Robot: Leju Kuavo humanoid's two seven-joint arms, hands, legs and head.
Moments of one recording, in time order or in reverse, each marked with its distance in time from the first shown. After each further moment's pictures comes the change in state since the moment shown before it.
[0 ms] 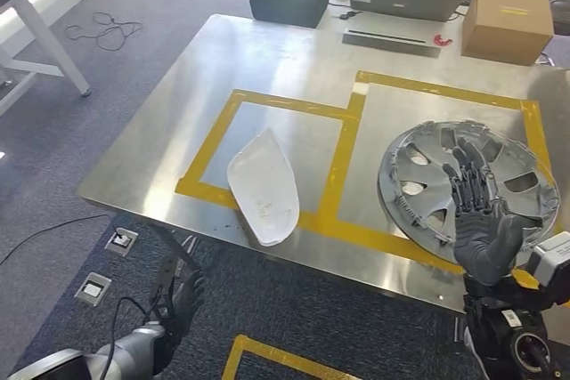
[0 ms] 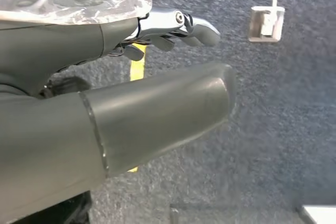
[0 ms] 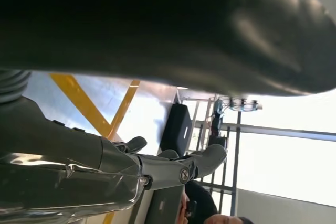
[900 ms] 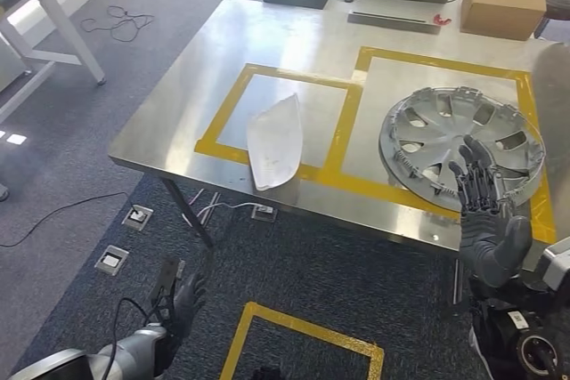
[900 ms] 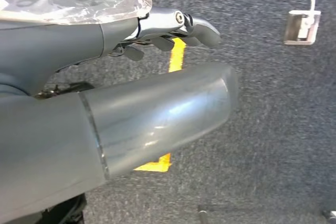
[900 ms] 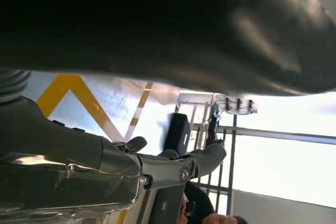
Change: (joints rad) left arm 0.011 -0.003 0.000 0.000 0.006 0.007 -0.004; right arm -0.008 -0.001 -0.007 -0.015 0.006 0.004 0.006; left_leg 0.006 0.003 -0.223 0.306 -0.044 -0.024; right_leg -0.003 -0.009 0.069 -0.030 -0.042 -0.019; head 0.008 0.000
